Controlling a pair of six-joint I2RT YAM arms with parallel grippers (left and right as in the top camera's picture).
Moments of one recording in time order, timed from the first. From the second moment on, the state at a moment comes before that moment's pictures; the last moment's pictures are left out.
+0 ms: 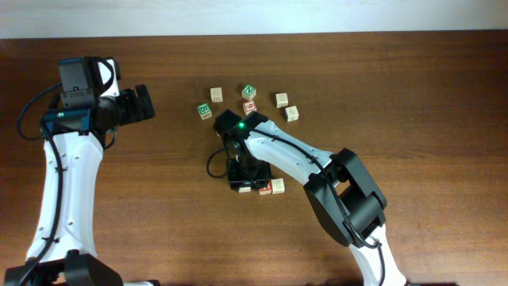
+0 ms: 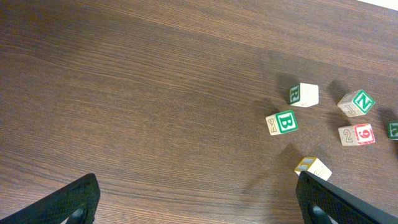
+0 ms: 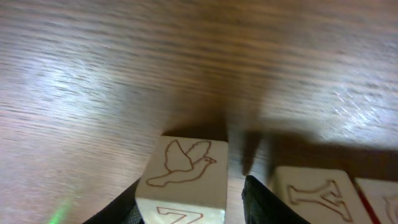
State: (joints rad) left arm 0.15 1.55 1.39 -0.75 0.08 -0.10; right arm 0.73 2.24 1.70 -1.12 -0.23 0.60
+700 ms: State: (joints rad) left arm 0.15 1.55 1.39 -0.75 0.08 -0.10; right arm 0.78 2.24 1.91 -1.17 -0.12 0.59
